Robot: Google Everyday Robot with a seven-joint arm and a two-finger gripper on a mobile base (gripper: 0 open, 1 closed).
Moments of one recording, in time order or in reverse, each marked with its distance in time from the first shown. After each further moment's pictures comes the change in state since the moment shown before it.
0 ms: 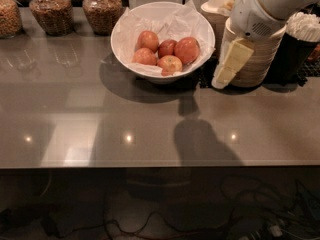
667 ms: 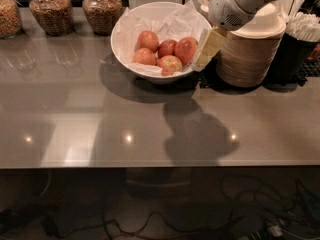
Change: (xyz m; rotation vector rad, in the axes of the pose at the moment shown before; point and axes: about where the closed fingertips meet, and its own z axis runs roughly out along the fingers) arm -0.034 -0.056 0.049 0.033 -0.116 -0.025
